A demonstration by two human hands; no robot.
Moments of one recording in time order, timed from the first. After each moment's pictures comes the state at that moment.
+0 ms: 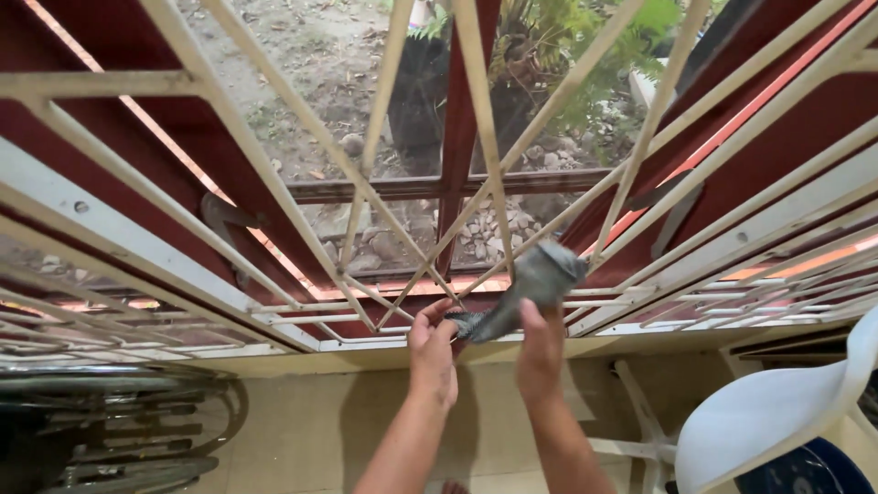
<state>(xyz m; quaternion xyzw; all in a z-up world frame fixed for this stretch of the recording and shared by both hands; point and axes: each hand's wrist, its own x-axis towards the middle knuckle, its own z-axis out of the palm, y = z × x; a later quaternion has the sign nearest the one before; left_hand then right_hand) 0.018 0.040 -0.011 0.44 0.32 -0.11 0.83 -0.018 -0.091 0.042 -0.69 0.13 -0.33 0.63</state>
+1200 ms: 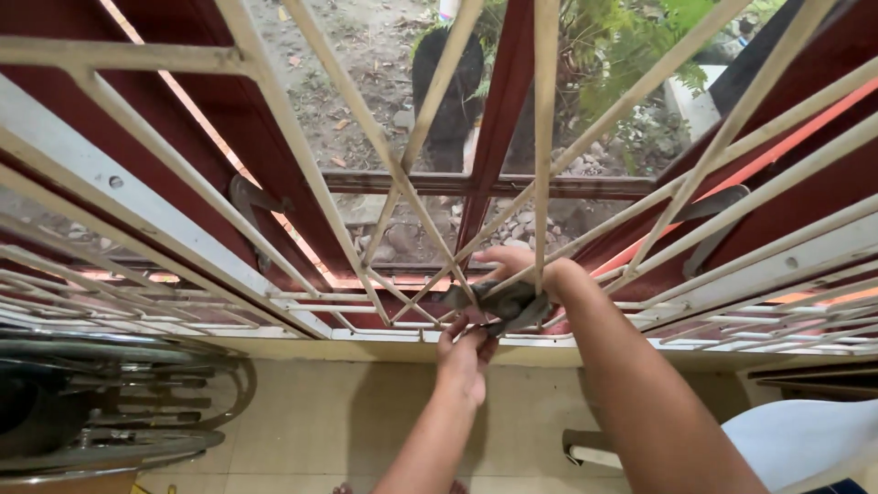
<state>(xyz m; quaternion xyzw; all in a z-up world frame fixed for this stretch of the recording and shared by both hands) 0.026 0.007 -0.093 0.34 0.38 -0.12 0.85 0.113 -0.111 0.141 -0.64 0.22 0.45 0.58</state>
